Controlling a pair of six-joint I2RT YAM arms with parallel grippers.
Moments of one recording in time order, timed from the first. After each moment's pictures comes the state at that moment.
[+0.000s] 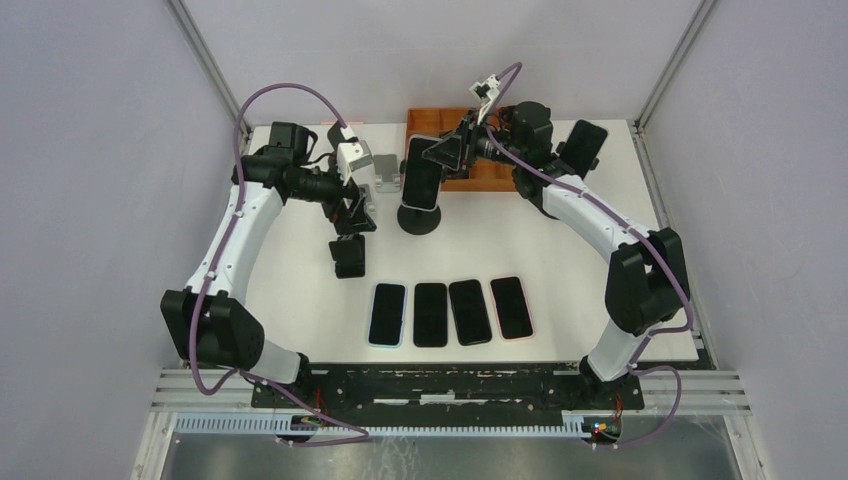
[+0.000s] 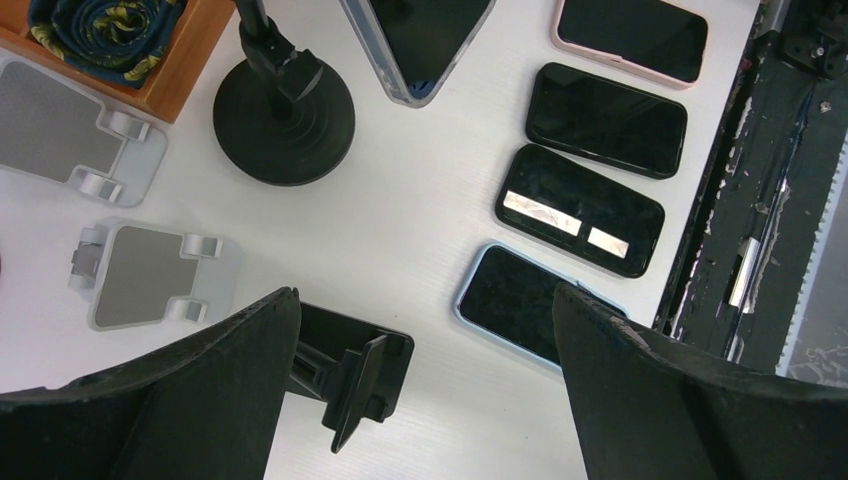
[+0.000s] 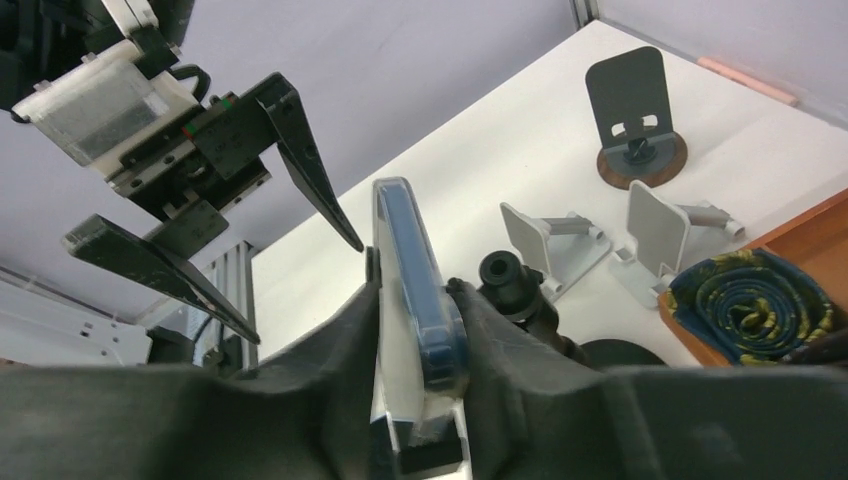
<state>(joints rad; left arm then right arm) -0.14 1.47 1.46 -1.02 0.82 0.75 0.43 1.73 1.40 0.32 -0.78 0.44</state>
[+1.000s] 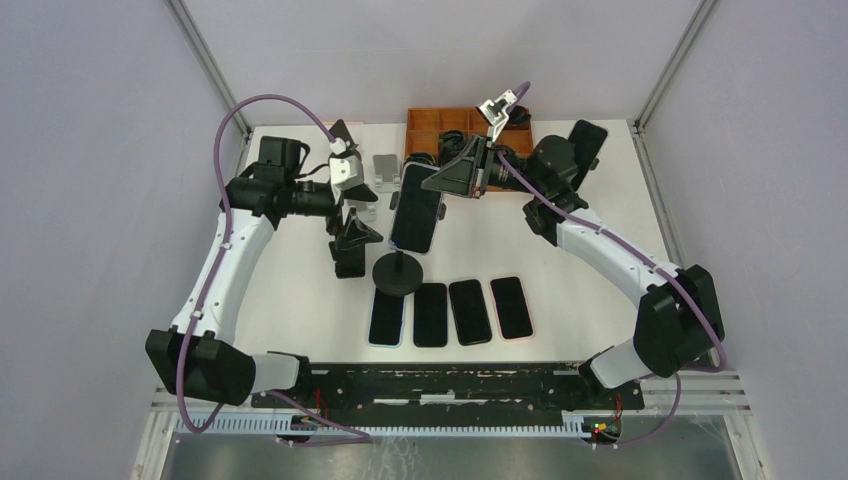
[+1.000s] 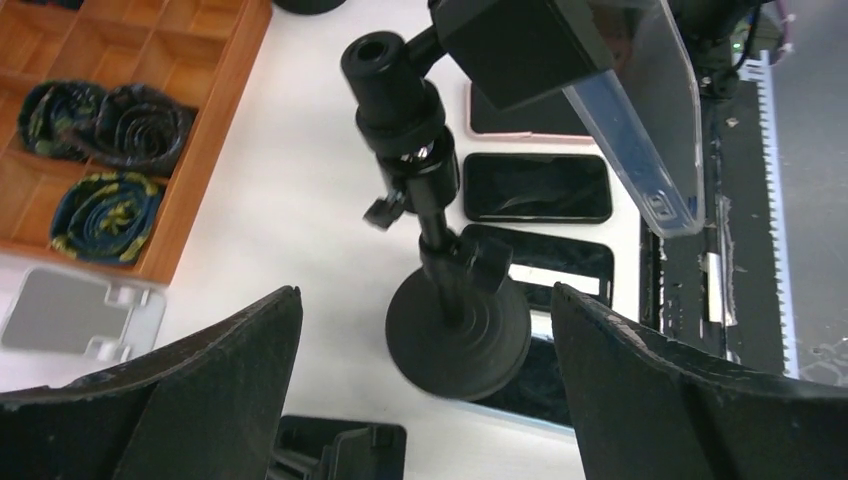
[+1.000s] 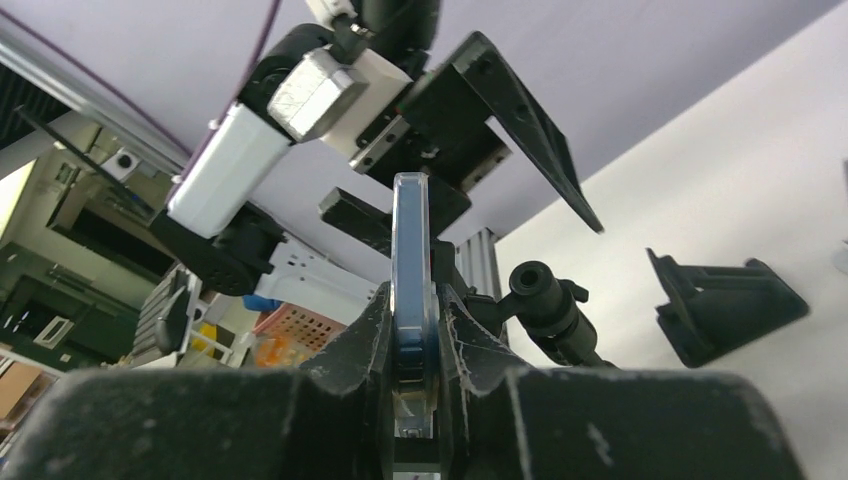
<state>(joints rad) -0.15 1.30 1.35 -0.94 1.07 0.86 0.49 1.49 1.14 0.66 -0.92 1.02</state>
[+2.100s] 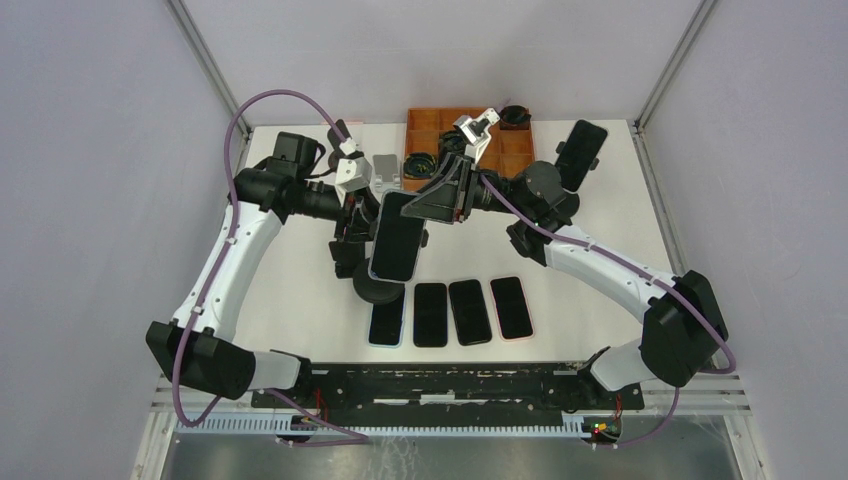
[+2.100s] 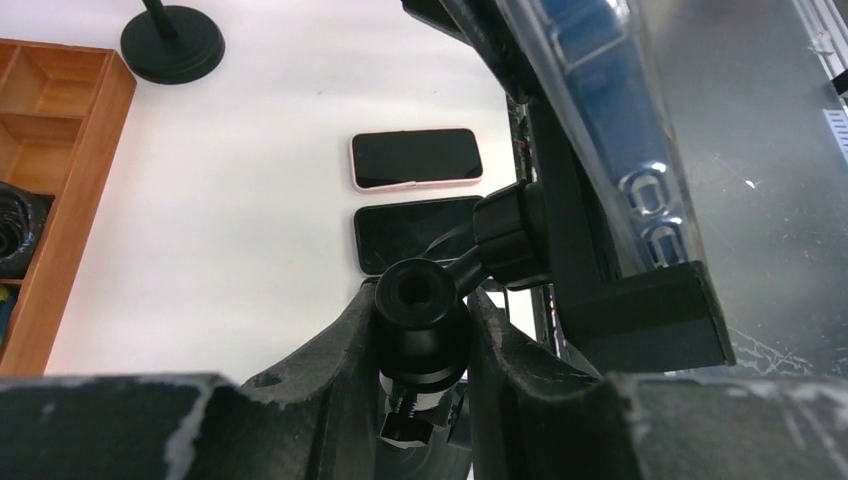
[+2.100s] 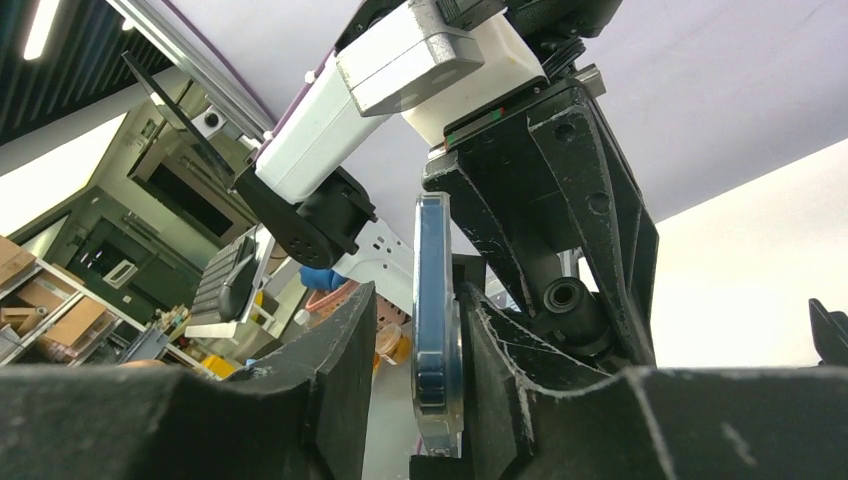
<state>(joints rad) -0.24 1.35 1.44 -1.12 1.23 0.89 0.68 1.45 1.07 0.85 -0.85 1.10</state>
